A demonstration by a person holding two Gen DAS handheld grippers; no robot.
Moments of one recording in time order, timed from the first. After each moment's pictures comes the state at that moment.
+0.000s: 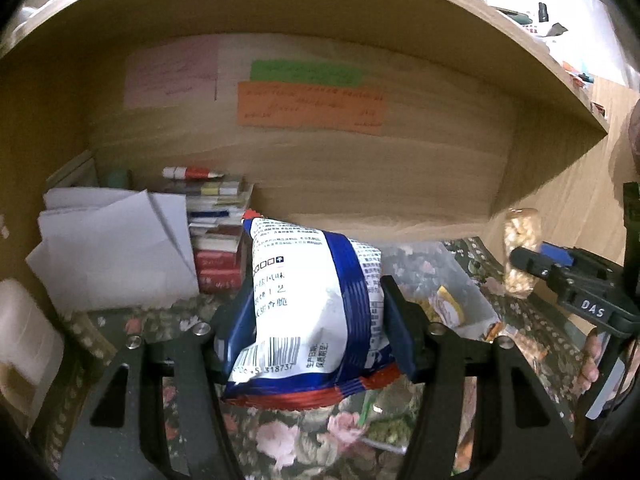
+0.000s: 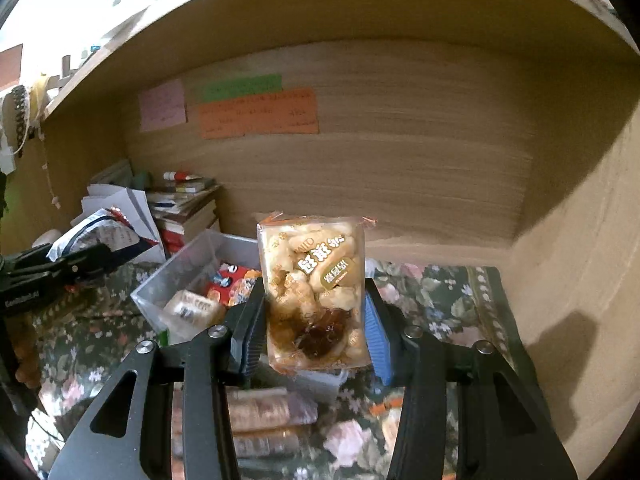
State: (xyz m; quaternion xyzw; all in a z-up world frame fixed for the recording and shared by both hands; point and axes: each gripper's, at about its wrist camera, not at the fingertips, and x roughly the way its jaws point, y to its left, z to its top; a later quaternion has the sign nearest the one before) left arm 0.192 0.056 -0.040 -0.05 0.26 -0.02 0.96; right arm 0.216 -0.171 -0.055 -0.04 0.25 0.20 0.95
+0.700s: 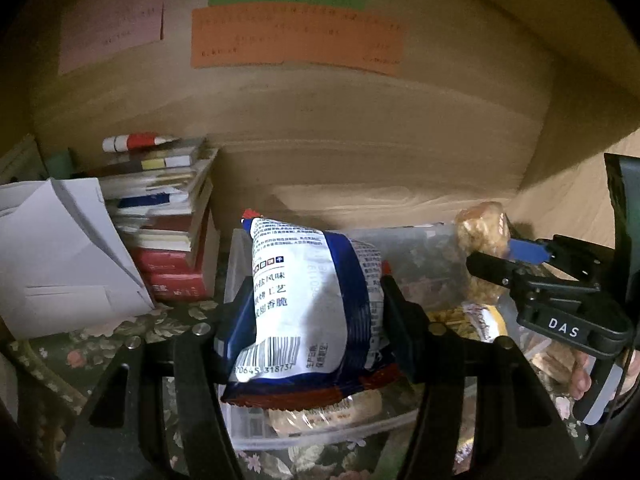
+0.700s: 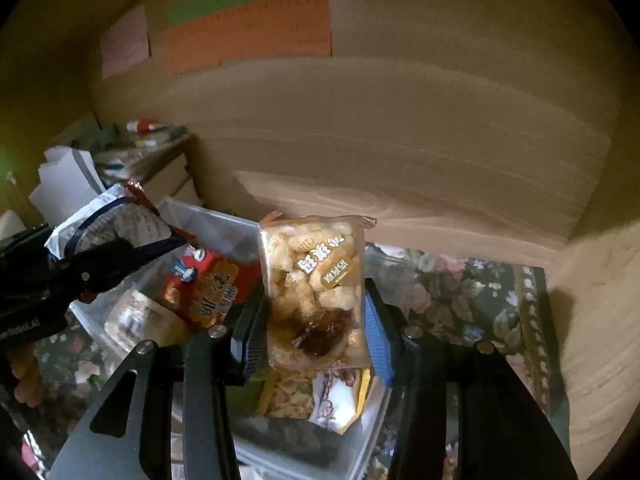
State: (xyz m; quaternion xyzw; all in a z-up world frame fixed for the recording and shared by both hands) left arm 0.290 0.049 -0.088 -0.04 0.34 -0.02 0.94; right arm 0.303 -0.123 -0.101 -0.08 0.35 0.20 0.91
